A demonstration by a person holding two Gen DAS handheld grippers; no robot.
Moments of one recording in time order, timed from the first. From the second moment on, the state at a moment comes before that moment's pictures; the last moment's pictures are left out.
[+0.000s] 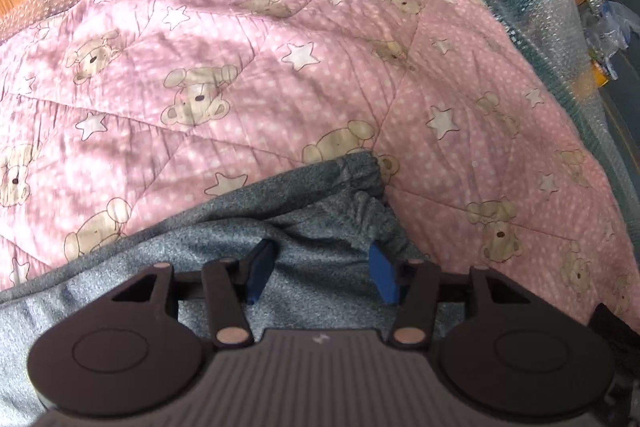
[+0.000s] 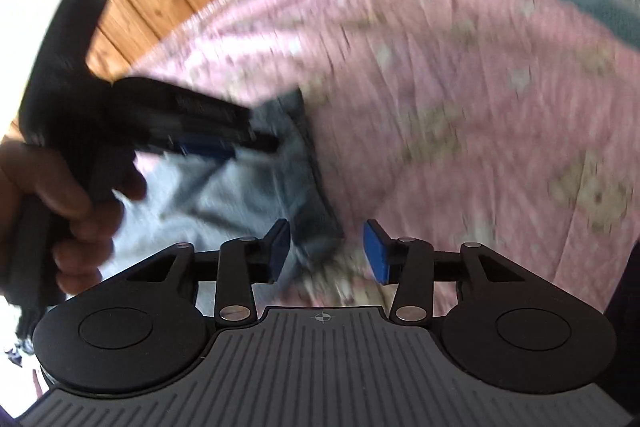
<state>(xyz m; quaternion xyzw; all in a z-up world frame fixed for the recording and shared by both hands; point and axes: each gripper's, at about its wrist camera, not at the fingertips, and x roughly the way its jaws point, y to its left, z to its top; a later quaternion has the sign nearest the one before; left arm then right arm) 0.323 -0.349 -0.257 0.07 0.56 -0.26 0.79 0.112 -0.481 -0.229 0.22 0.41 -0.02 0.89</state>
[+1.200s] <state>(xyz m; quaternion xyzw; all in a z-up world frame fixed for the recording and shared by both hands) 0.318 -0.377 -0.261 0.10 0.57 -0.28 0.76 0.105 -0.400 -0.219 0.04 0.36 -0.02 0.93</state>
